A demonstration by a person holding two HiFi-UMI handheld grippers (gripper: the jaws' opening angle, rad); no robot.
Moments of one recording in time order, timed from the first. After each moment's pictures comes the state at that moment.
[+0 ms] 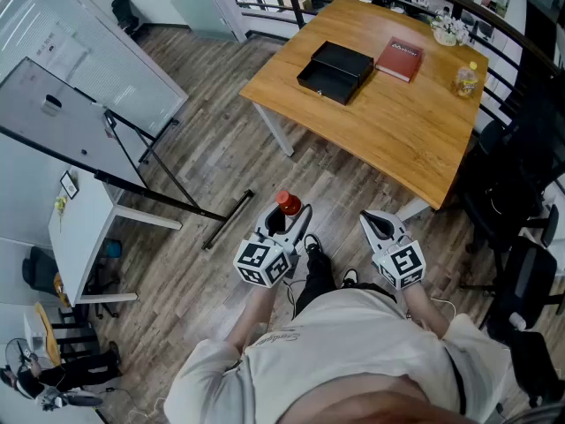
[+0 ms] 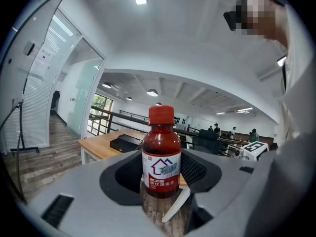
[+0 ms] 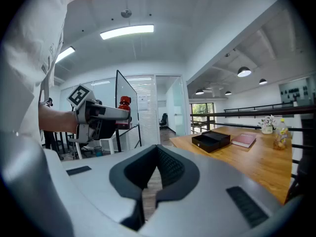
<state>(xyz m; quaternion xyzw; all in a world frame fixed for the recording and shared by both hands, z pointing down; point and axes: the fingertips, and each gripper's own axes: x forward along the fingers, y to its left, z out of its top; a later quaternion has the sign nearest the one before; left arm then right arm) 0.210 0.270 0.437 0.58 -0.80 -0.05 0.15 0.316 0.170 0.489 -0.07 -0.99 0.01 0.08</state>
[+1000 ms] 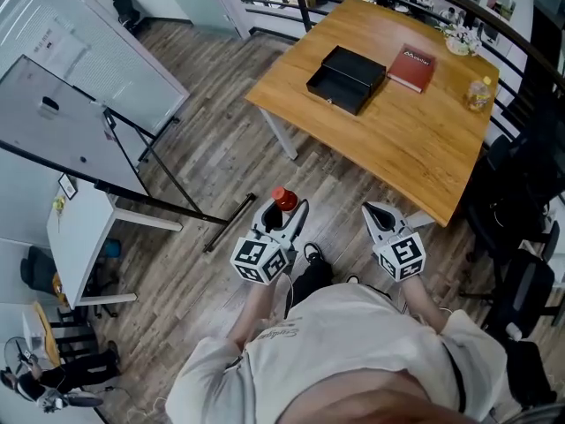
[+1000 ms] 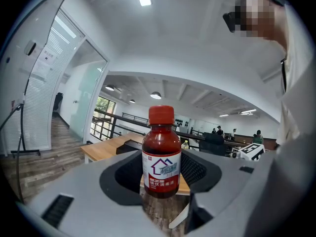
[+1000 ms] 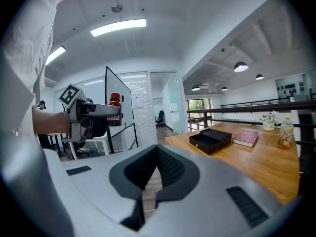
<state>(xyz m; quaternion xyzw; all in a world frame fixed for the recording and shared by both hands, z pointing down) 0.131 0.264 0.424 0.57 -0.81 -0.06 0.14 0.235 0.144 0.493 -0.04 -0.99 0.04 0.10</state>
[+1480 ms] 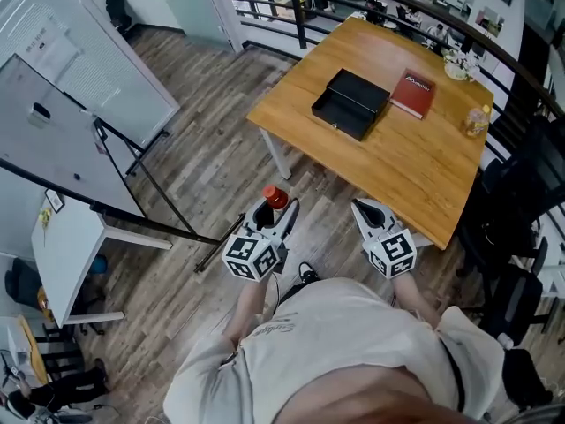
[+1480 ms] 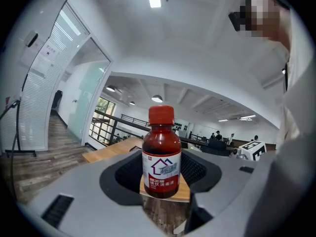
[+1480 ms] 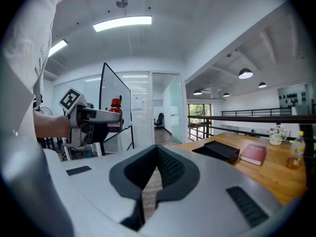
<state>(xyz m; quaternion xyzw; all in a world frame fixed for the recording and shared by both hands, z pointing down) 0.028 0.269 0.409 0.57 -0.80 -0.09 0.13 0.130 0.149 0.451 -0.04 -1.00 0.01 0.08</state>
